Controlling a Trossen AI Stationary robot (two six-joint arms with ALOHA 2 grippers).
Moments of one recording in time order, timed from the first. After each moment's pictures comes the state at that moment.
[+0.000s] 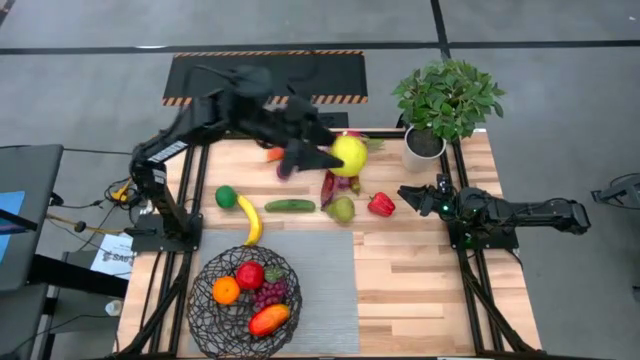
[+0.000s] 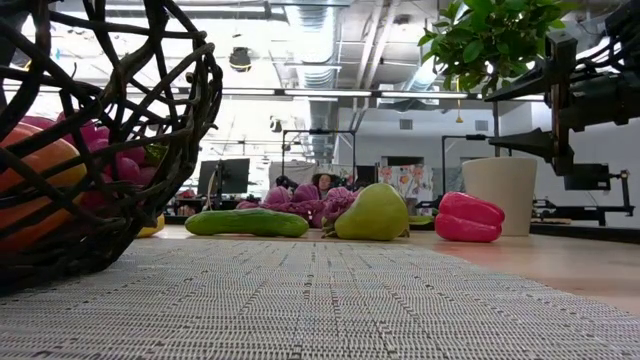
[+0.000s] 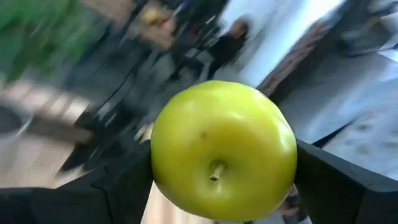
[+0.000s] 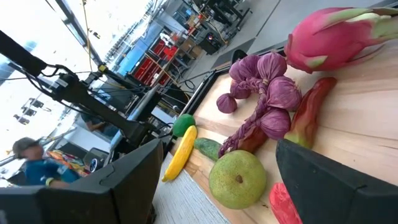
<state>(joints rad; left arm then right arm) 0.16 1.75 2.34 -0.74 0.46 -0.46 -0.05 0.14 0.01 0.07 0.42 0.89</state>
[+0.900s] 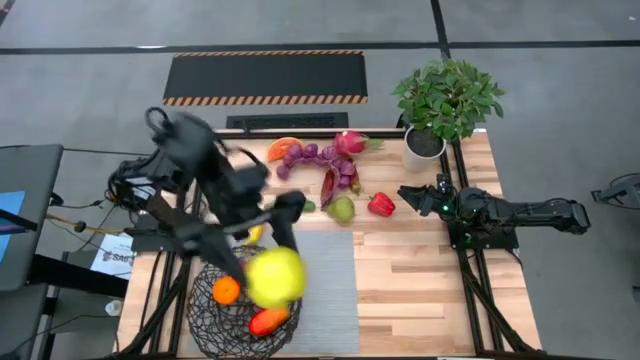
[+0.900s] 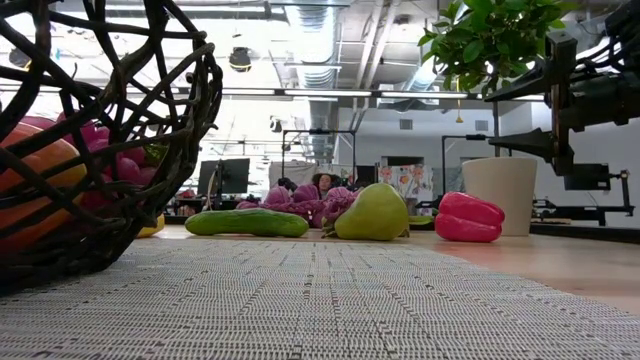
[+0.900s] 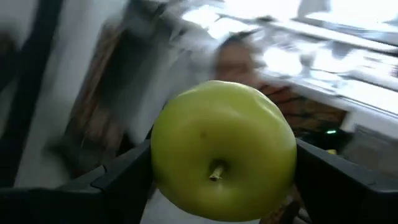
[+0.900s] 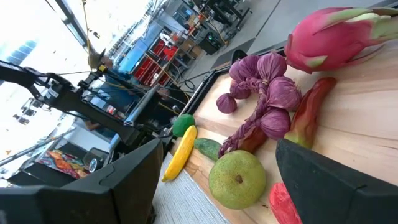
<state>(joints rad) -0.25 1.69 2.32 -0.41 0.71 -0.57 -0.05 0.14 0.01 0.07 0.42 0.89</state>
